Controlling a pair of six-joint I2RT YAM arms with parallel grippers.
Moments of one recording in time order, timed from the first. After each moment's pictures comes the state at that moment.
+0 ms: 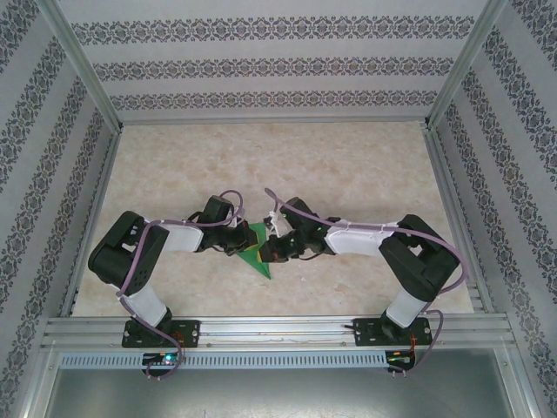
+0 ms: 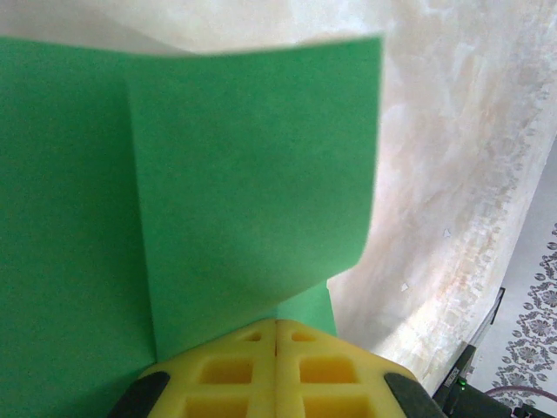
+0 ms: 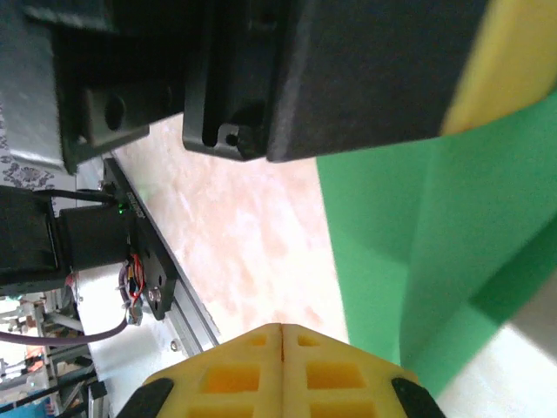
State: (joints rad) left arm -0.42 1.70 0.64 0.11 0.59 -0.87; right arm 0.80 1.70 0.82 -0.02 -0.71 0.70
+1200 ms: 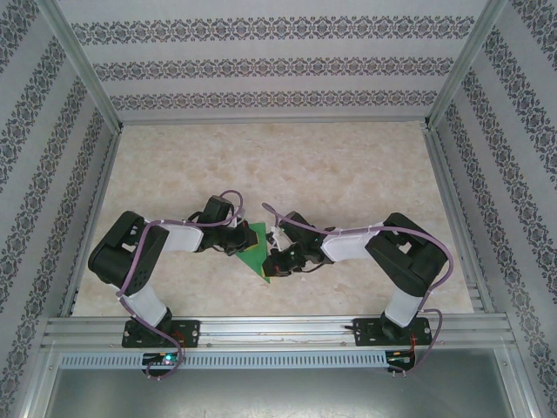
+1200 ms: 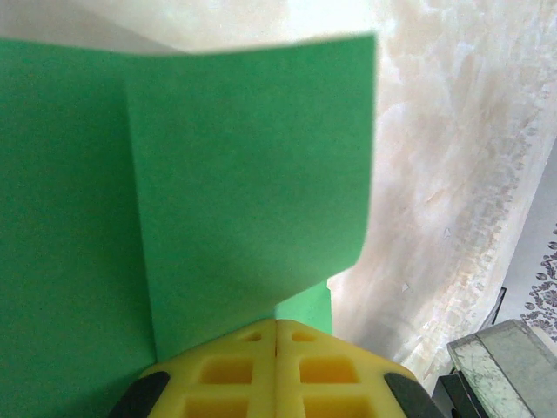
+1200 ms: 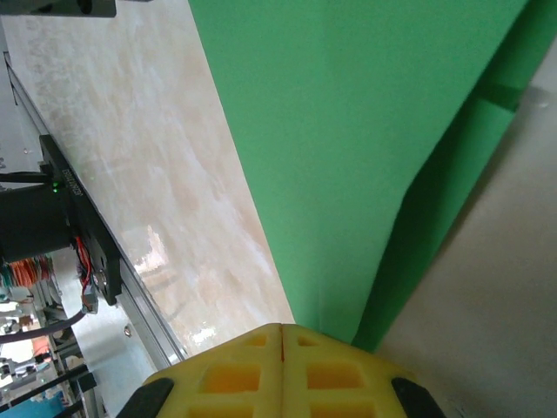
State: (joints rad) left arm -0.42 1.70 0.64 0.11 0.59 -0.86; right arm 0.83 1.75 0.74 0.01 -0.70 0.73
